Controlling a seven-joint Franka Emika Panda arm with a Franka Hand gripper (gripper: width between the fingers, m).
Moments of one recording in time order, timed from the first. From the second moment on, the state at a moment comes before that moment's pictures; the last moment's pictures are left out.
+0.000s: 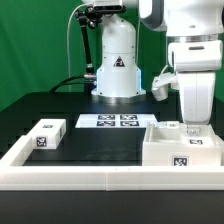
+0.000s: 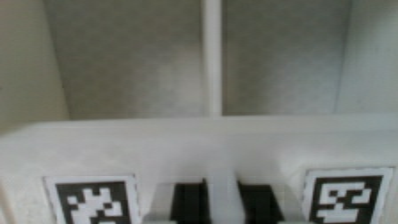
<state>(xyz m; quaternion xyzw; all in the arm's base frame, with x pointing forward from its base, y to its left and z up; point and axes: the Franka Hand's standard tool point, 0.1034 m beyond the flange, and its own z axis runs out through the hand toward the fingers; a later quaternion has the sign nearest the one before) 0.572 0.098 0.055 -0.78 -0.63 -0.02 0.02</state>
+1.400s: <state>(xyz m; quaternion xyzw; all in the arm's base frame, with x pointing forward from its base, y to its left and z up) 0.566 0.099 0.066 -0.77 -0.63 -0.02 0.02</state>
